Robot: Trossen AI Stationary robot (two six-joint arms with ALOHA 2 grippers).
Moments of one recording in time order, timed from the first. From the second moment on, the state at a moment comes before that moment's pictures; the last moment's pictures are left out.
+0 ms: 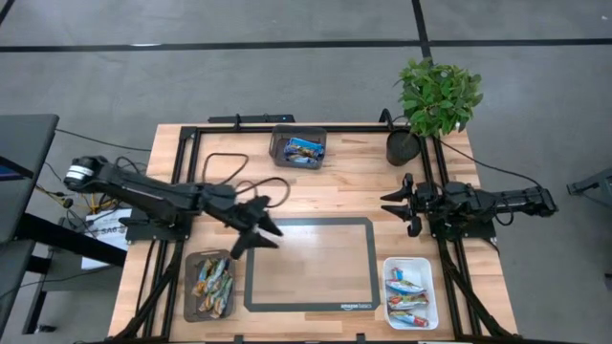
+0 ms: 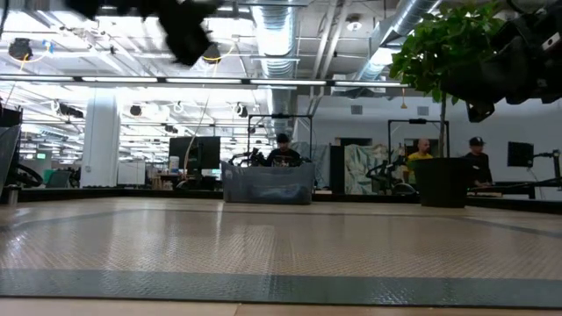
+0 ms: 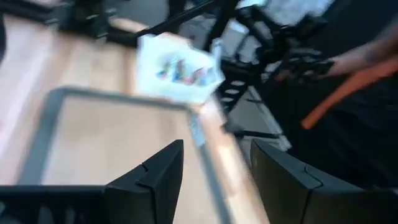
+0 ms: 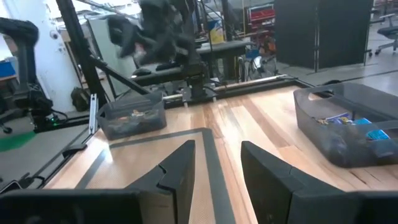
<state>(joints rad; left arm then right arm) -0.16 1.16 0.68 0.22 0.29 -0.37 0.08 0.06 0.01 0.02 0.09 0.14</state>
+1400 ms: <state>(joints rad) -0.16 0.01 0.01 0.05 -0.11 -0.19 0.08 0.06 0.01 0.03 0.10 0.14</state>
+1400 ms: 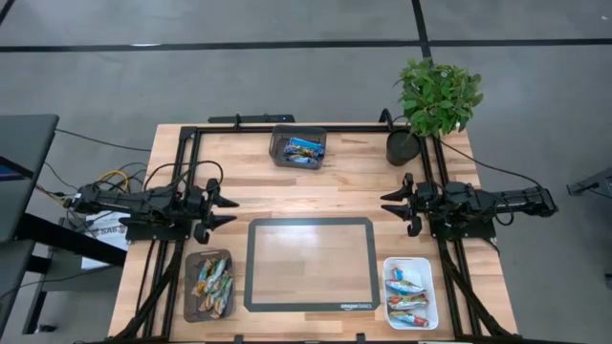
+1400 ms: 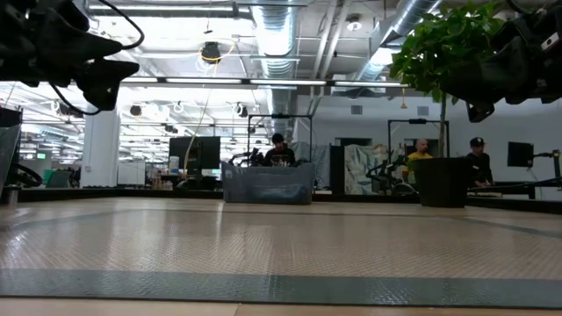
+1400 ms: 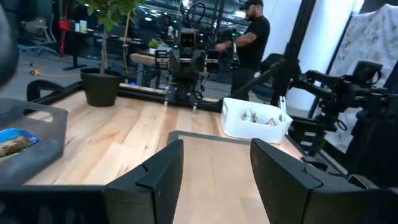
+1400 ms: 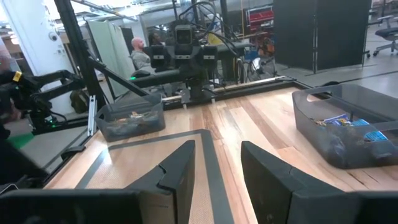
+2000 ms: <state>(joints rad) -0.16 0.01 0.01 0.04 -0.10 -0.17 0.08 0.06 0.01 0.03 0.10 0.14</state>
